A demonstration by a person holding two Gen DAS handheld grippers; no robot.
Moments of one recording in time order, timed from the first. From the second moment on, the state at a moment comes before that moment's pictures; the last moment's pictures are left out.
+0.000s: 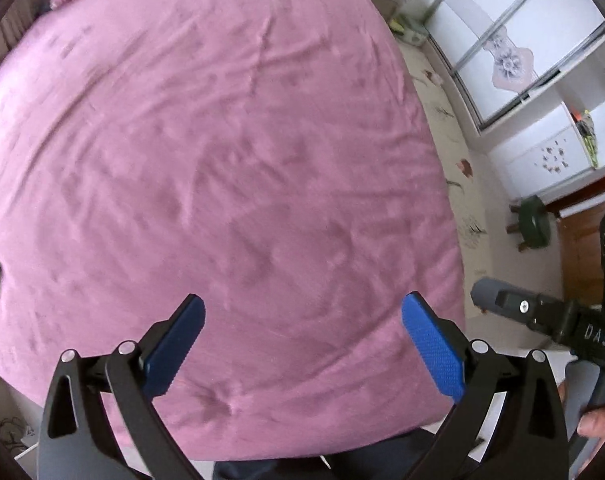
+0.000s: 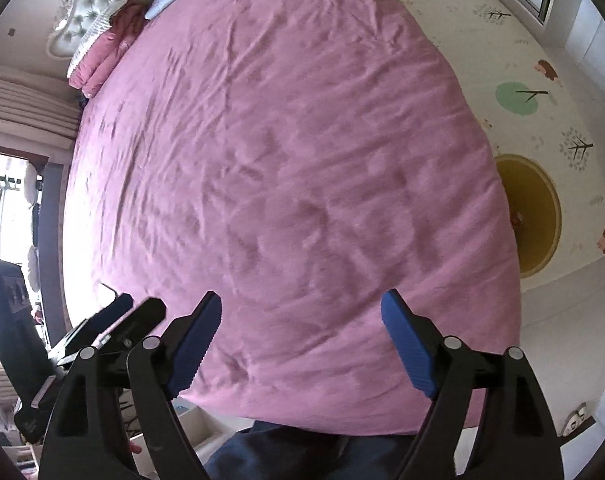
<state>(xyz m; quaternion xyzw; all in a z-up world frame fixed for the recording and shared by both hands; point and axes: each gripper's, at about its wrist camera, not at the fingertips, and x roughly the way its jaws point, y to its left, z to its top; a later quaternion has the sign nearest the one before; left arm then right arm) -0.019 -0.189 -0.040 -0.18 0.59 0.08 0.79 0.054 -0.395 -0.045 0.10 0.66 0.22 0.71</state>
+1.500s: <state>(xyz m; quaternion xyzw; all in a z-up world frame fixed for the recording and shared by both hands) -0.066 -0.153 0.173 -0.15 0.39 0.20 0.89 0.015 -0.368 0.133 0.05 0.45 0.27 0.85</state>
